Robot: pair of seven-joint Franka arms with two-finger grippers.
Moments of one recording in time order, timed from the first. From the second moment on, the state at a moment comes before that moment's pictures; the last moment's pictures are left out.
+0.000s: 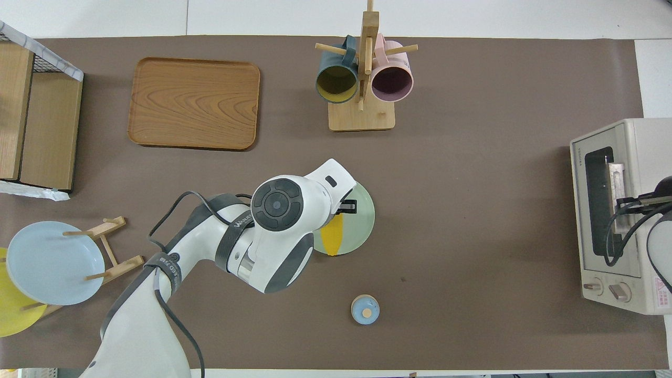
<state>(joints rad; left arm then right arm) -0.68 0.30 -0.06 -2.00 -0.15 2.48 -0.51 -0.11 -0.15 -0.11 -2.13 -0.16 1.95 -0.22</state>
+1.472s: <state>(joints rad) -0.18 0.06 -0.01 -1.65 -0.06 1.75 -0.25 0.10 0.06 -0.08 -2.32 -0.01 2.38 -0.01</state>
